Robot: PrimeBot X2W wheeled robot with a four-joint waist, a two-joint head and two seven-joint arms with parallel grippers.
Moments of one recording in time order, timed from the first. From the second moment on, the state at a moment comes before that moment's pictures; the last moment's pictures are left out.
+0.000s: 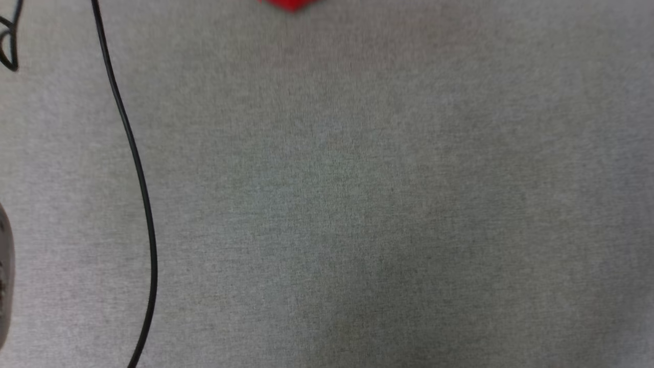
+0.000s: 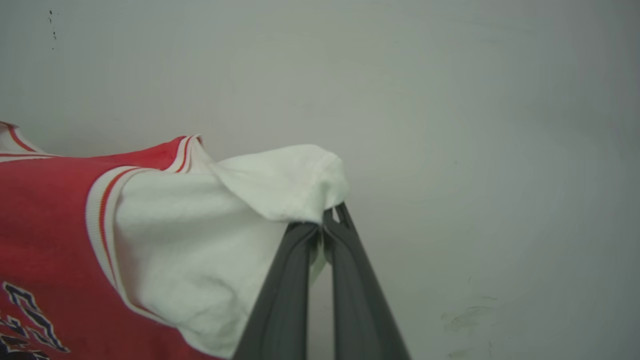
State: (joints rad) left arm -1.53 0.38 -0.18 0.67 -0.27 -0.02 0.04; right arm -1.49 -0.47 0.14 0.62 0.43 0.13 0.16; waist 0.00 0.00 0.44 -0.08
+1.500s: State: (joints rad) left arm -0.44 0.39 -0.23 0.78 -0.70 -0.13 -0.25; right arm -0.59 -0.43 0.58 0.80 0.93 0.13 -0.24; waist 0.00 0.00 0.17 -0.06
